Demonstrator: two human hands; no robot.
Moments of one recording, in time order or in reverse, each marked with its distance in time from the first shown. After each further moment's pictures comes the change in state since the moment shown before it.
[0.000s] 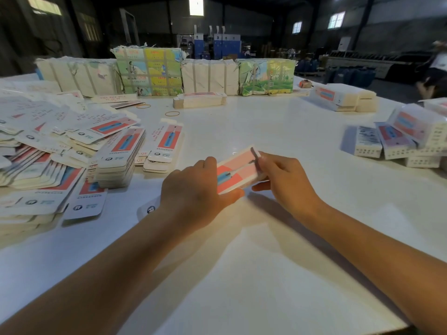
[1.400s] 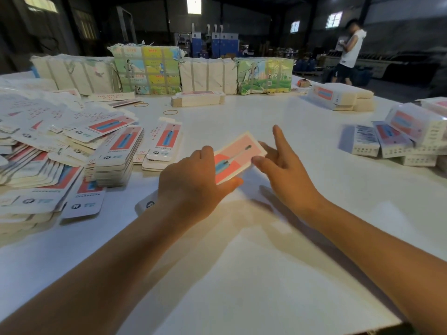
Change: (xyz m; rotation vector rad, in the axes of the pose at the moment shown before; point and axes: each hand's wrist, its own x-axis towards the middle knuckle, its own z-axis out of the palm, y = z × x) left_hand 0.005 0.000 0.001 -0.047 0.177 -0.027; right_hand 0.000 -0.001 -0.001 0.069 -0.031 0.001
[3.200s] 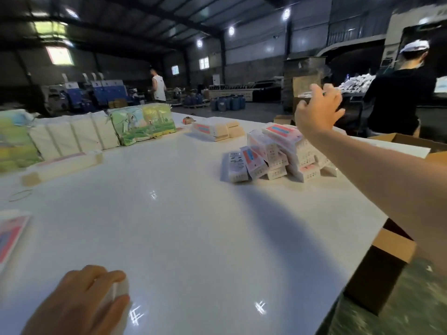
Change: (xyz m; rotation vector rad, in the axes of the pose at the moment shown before) left_hand 0.007 0.005 0.051 -0.181 -0.055 0.441; right_hand 0.063 -0.013 -0.332 -0.951 1.148 0.203
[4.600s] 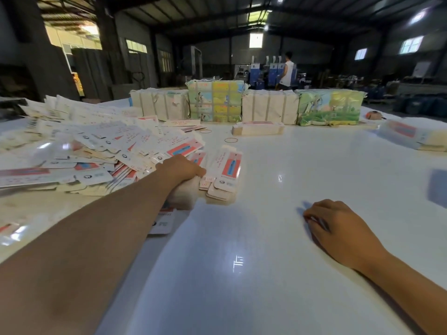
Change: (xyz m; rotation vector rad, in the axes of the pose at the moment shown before) left_hand -0.006 -0.184 -0.098 -0.117 -0.172 -1.337; right_hand -0.312 -0.127 0.037 0.302 -0.978 -0.911
